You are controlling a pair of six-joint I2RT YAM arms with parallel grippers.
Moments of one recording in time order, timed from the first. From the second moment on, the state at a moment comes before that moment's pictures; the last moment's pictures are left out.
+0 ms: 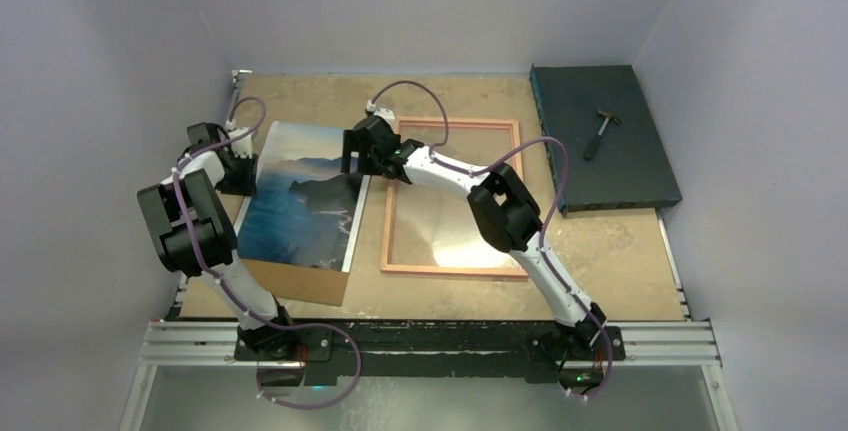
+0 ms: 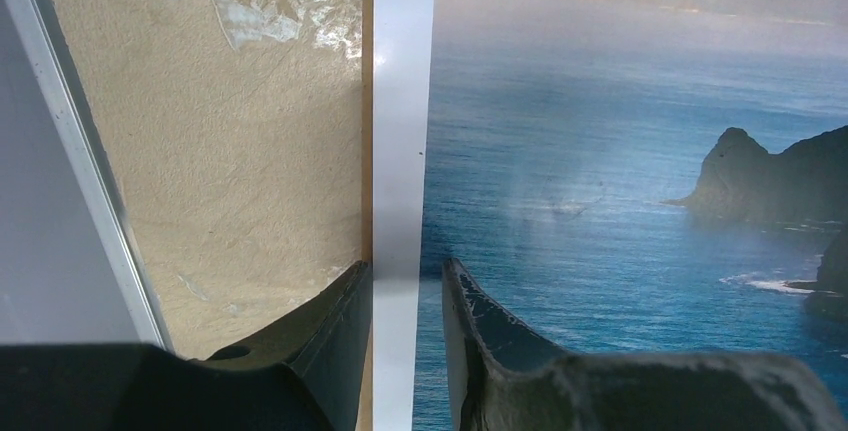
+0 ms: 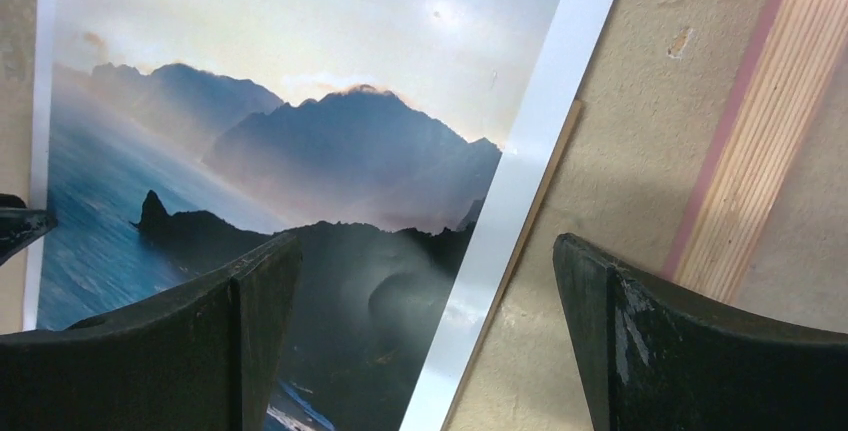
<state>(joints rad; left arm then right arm) 0.42 1.81 1.13 -0.43 0.20 0.45 0.85 2.46 2.06 -0.33 0.18 0.72</state>
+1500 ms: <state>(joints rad) 0.40 1.79 1.11 -0.41 0.19 0.46 0.80 2.63 2.26 -0.20 0.26 0.73</state>
